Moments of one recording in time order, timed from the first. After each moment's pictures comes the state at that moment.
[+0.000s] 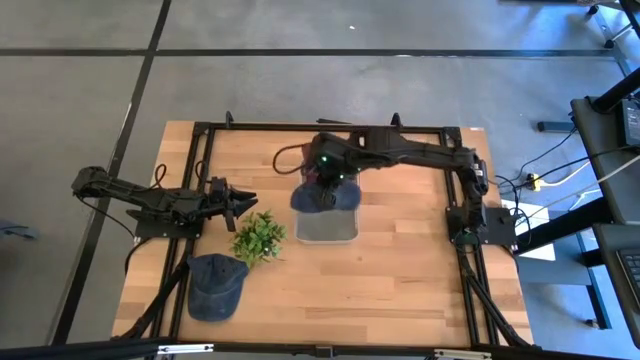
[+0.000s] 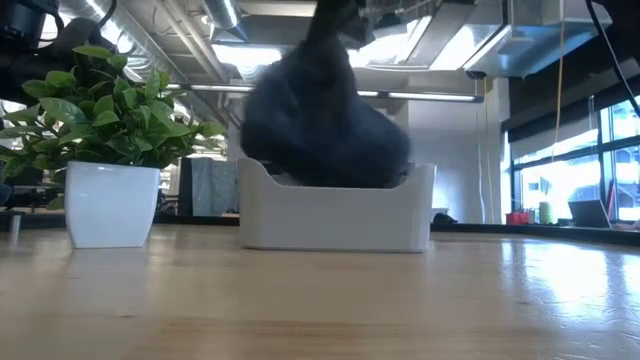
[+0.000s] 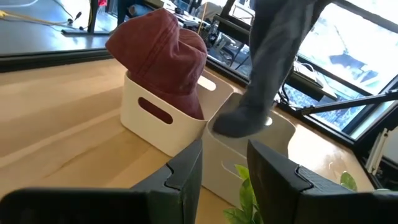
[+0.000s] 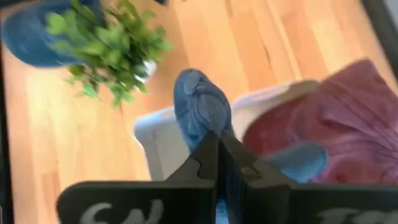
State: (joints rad) left arm -0.22 0.23 0.01 0.07 -0.54 -0.54; right arm -0.07 1.98 2.14 -1.16 0.00 0.20
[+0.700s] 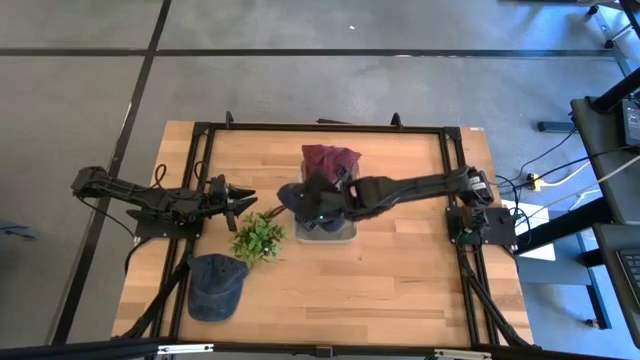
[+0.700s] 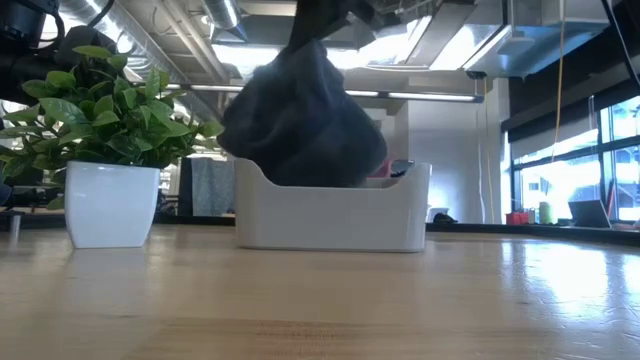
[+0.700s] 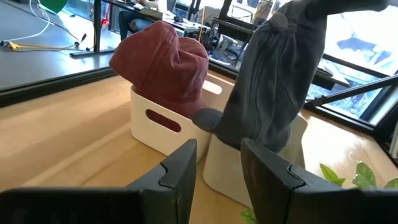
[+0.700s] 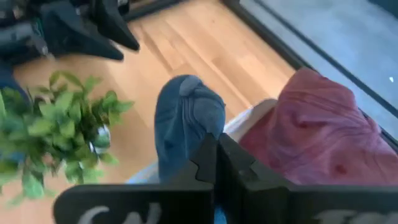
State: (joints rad) left arm -0.22 0.23 0.01 0.07 -0.58 -0.39; right arm 0.16 1.98 1.96 -0.91 0.60 0.57
